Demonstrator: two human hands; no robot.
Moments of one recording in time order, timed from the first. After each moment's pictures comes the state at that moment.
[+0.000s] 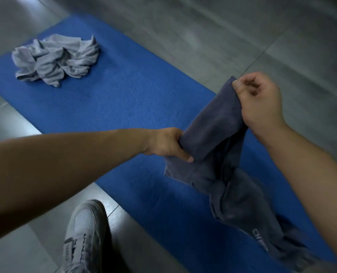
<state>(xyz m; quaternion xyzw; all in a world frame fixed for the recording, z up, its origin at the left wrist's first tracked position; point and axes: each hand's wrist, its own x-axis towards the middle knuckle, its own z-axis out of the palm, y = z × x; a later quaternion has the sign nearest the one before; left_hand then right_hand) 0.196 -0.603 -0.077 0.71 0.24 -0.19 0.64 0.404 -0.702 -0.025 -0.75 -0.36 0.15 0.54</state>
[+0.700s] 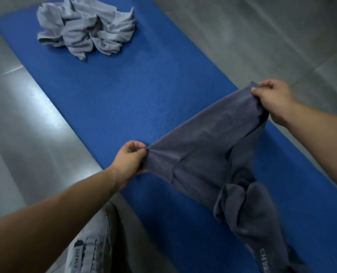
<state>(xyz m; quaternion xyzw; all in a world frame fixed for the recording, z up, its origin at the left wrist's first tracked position) 0.053 -0.573 -0.198 0.33 0.60 0.20 0.70 0.449 -0.552 -0.116 -0.85 -0.32 0.23 0.35</state>
